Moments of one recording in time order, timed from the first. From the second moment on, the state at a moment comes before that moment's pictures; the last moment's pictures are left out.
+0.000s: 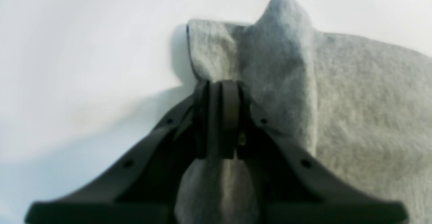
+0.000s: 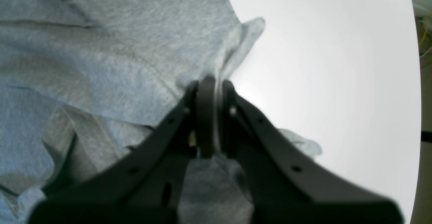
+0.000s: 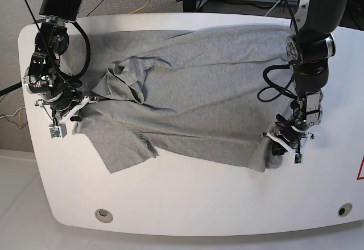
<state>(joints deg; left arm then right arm) -36.0 -13.5 -12.8 17.7 6.2 -25.8 -1.7 2.7 18.4 17.8 94.8 21.6 17.0 -58.5</state>
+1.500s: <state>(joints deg) -26.4 -14.9 -13.4 48.8 -0.5 -34.0 37.4 2.8 18.0 17.8 94.8 21.7 17.0 -58.5</state>
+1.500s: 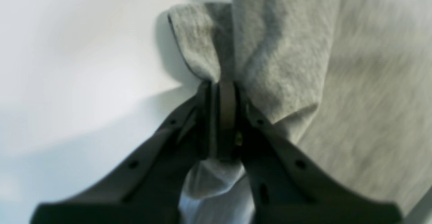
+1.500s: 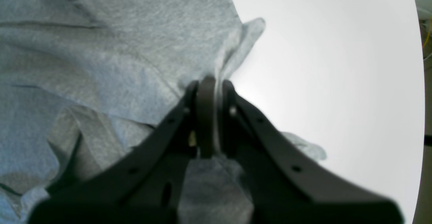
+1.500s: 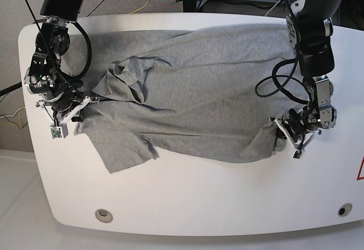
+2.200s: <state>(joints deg) -20.1 -12.5 -13.5 71.2 0.6 -38.5 55.1 2.8 17.9 17.8 94.8 21.7 17.0 -58.5</state>
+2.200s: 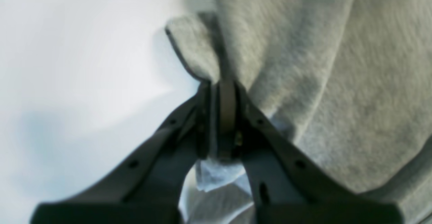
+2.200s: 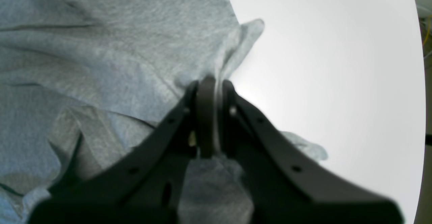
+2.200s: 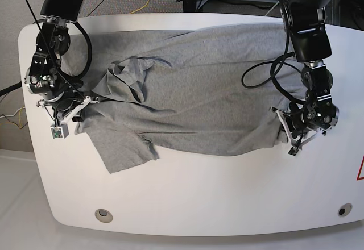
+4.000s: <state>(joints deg) -10.5 -11.9 -13.3 87.5 0.3 -41.9 74.0 -2.7 18.4 23.2 107.0 21.8 14.4 -67.9</state>
